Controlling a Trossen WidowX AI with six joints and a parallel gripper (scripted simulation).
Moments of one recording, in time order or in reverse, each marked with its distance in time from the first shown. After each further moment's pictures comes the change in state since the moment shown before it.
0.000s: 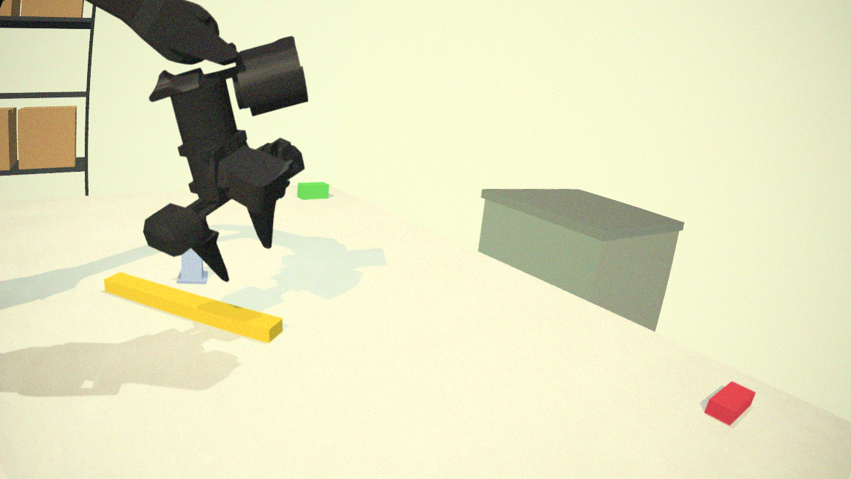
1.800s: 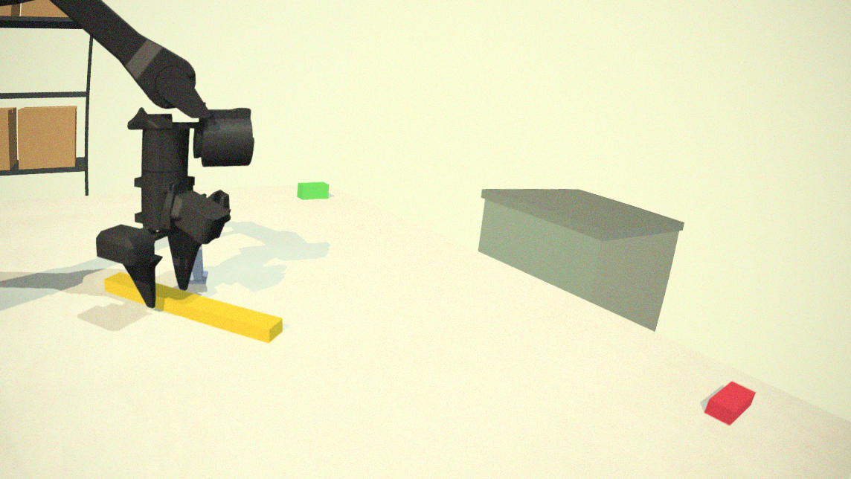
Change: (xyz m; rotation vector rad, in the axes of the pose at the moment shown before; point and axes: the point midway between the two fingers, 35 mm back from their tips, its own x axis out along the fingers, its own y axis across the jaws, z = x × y) arm 0.040 -0.053 -0.104 -0.314 0.106 -0.347
